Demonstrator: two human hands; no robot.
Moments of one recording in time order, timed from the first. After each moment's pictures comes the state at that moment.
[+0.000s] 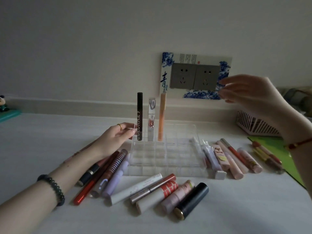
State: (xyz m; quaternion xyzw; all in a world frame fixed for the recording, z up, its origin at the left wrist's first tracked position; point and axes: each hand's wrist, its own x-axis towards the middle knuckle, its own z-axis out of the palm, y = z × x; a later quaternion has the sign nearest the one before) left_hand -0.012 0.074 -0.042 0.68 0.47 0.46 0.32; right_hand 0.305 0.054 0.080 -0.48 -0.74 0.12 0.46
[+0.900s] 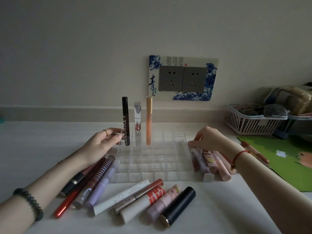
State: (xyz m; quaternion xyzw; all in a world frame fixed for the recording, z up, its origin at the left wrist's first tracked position) left_hand -0.008 0.069 -0.040 0.67 0.46 0.47 0.34; right_hand 0.299 0.112 -0.020 -0.67 -0.72 0.09 0.14
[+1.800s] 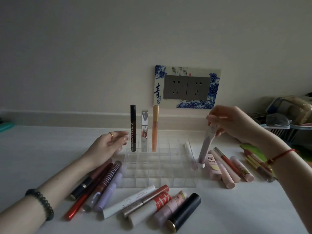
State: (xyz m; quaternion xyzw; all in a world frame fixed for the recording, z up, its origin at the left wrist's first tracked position) left_hand -0.014 0.072 -0.036 0.65 0.45 0.50 0.35; right_hand 0.314 0.071 0.052 -0.51 -0.77 0.13 0.36
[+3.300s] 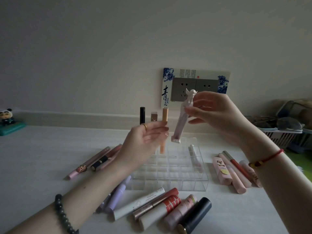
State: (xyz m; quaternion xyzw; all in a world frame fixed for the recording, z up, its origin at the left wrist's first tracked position) left_hand 0.056 0.026 0.011 0.65 0.38 0.55 0.36; right_hand 0.237 0.046 0.077 -0.37 -0.74 0.30 0.48
